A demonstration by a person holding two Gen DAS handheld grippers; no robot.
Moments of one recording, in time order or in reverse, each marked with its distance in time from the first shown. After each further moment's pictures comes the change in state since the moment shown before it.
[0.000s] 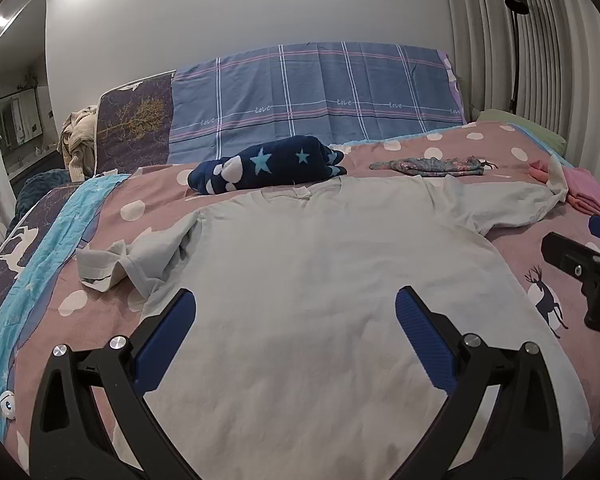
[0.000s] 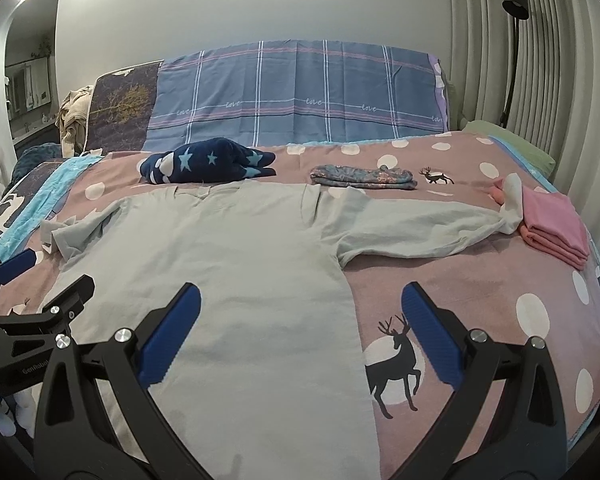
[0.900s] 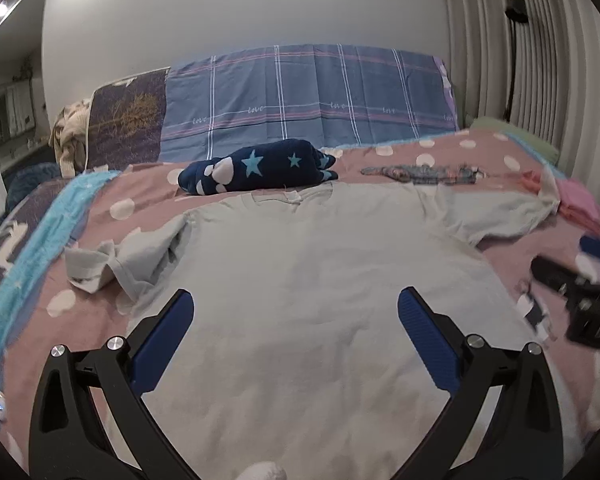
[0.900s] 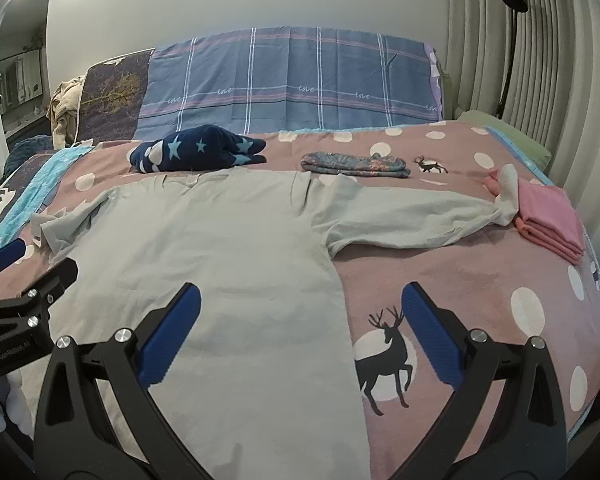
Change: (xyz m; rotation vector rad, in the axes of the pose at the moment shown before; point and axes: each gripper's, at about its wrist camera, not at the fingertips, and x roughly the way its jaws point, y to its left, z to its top) left arm 0.005 0.001 0.006 -0.003 0.005 -0.036; right arm 0.007 -0.003 0.001 -0.005 0.031 -0.034
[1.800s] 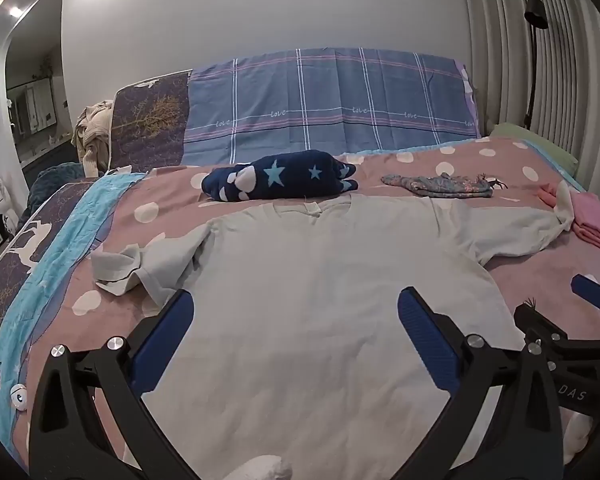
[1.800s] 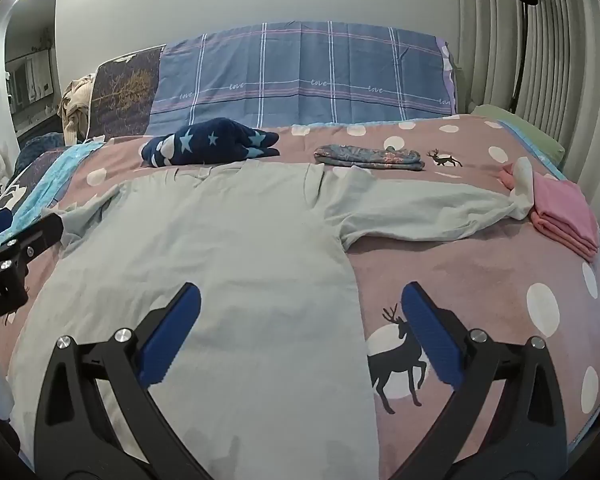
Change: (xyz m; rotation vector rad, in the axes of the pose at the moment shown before) left arm -0.021 -0.003 0.027 -0.047 0.002 0.090; right arm 0.010 0.000 -0.005 -0.006 0.028 0.057
